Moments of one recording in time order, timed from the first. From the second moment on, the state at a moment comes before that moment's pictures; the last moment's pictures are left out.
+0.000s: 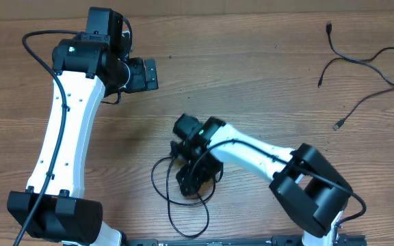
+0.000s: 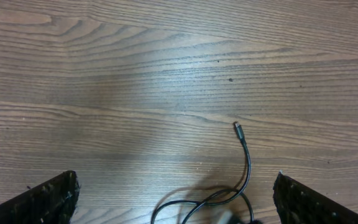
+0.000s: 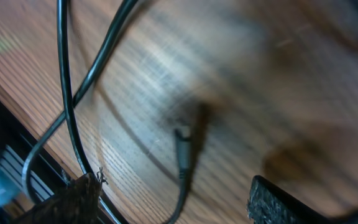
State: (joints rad) left arm -0.14 1.72 1.80 -1.27 0.09 -0.28; right arm 0.87 1.95 1.28 -0.93 -0.41 0.04
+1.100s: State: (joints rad) left arm -0.14 1.72 1.80 -1.27 0.09 -0.28; right arm 0.96 1.96 1.24 -0.75 -0.32 -0.01
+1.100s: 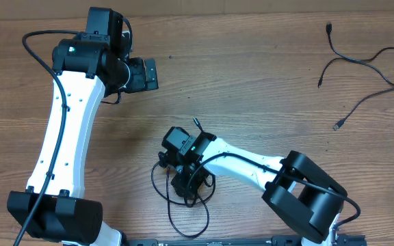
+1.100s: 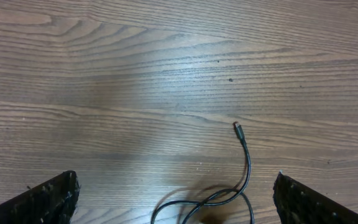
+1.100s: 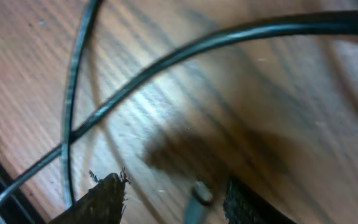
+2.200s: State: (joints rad) left arm -0.14 1.72 1.80 -1.27 0.09 -0.28; right arm 0.91 2.06 1.41 -1.08 -0.19 -0.02
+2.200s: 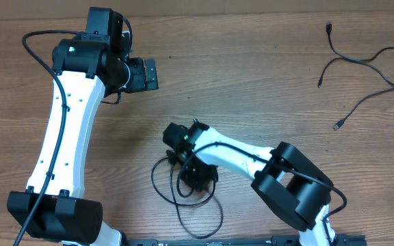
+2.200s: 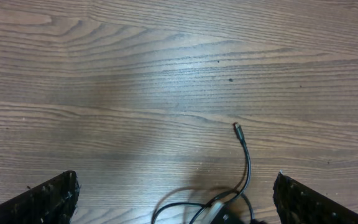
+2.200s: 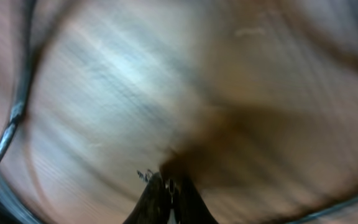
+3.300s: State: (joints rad) left arm -0.14 1.72 1.82 -1.27 0.07 -0.31; right arm 0.49 1.77 2.50 -1.07 0.10 -0.09
